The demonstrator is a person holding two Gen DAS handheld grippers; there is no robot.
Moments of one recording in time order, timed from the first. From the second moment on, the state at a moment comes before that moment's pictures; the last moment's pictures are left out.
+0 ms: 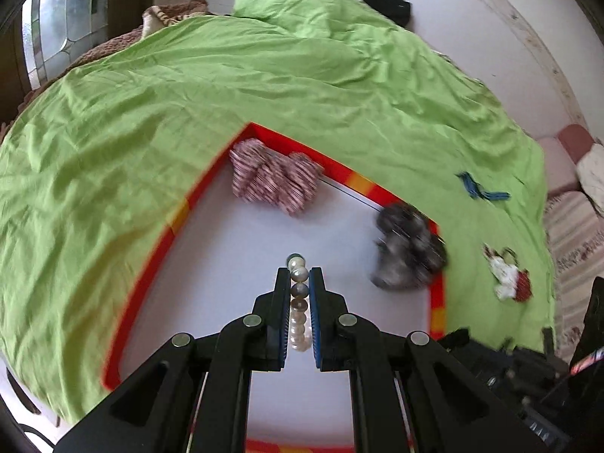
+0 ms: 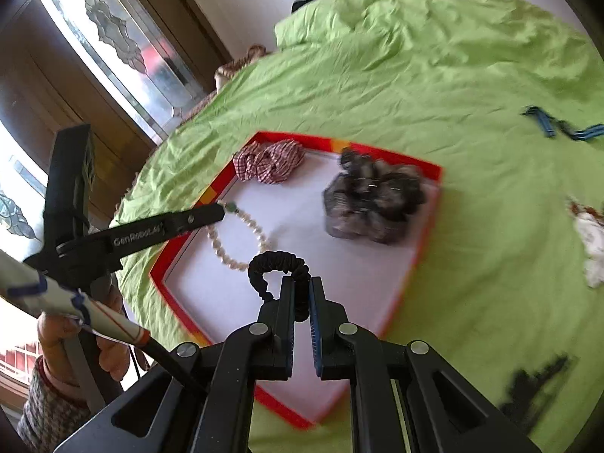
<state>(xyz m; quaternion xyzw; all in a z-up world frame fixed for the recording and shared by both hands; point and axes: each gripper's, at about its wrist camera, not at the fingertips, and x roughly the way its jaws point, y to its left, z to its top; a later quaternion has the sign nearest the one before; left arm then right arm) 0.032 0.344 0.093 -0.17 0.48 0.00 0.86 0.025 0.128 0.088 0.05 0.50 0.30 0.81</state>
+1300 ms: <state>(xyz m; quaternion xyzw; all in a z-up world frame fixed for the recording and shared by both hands) -0.038 0.243 0.153 -0.11 0.43 -0.04 0.90 -0.005 -0.045 0.120 0.08 0.45 0.18 0.87</state>
